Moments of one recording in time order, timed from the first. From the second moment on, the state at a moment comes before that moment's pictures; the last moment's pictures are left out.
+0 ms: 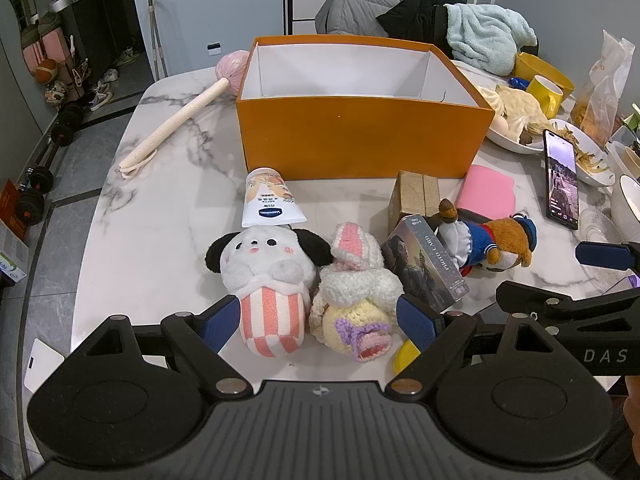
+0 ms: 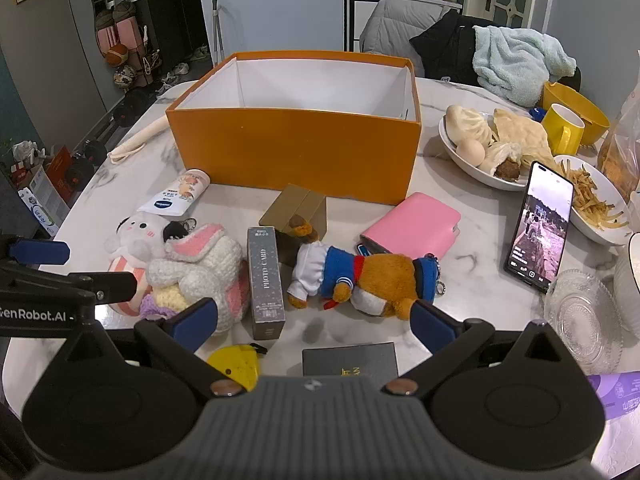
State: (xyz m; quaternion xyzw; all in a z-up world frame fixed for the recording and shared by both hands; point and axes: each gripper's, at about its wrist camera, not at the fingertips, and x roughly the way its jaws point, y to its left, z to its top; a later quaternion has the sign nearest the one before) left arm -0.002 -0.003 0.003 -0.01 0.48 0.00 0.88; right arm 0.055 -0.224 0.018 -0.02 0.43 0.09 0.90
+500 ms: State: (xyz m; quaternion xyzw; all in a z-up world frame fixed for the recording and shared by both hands) left arm -0.002 -0.003 0.002 0.00 0.48 0.00 0.88; right arm 0.055 -0.226 0.020 -0.02 0.43 0.08 0.90
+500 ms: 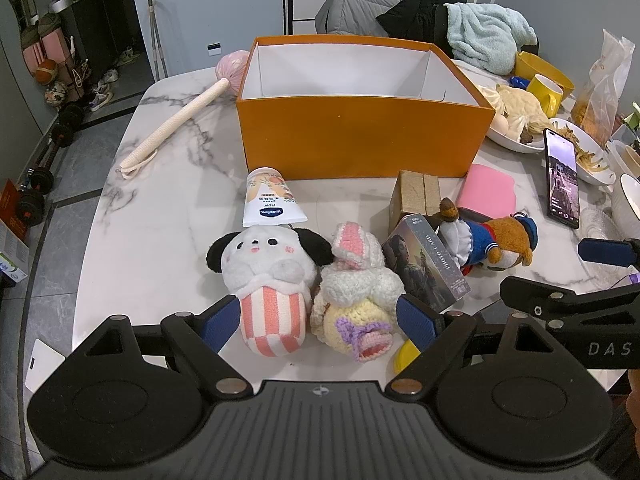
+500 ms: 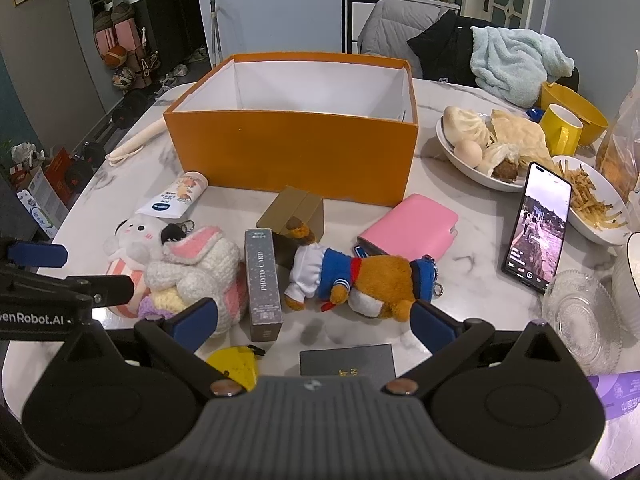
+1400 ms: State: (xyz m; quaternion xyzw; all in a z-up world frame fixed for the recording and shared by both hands) left arm -0.018 -0.040 -0.065 0.07 0.58 -0.07 0.81; right arm 0.073 -0.246 -0.042 -0.09 0.54 0.06 0.84
